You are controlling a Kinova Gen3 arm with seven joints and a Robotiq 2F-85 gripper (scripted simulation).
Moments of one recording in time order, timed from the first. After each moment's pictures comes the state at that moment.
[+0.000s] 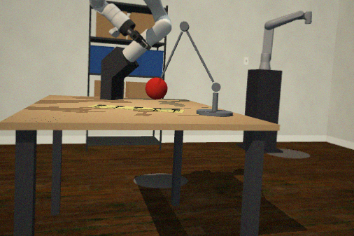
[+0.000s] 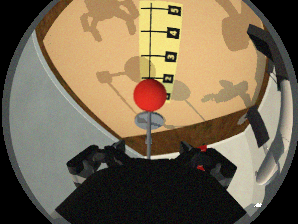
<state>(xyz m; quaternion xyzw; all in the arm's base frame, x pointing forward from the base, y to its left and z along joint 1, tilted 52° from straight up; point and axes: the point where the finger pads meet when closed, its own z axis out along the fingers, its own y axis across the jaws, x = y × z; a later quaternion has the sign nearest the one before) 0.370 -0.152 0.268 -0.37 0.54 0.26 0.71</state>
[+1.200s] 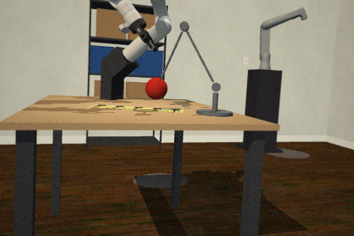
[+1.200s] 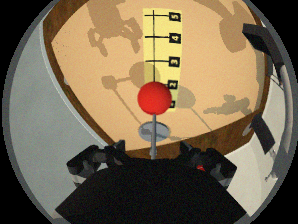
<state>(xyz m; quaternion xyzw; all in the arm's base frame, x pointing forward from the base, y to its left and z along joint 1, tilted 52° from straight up) 0.388 -0.133 0.289 -0.37 0.61 0.22 0.67</state>
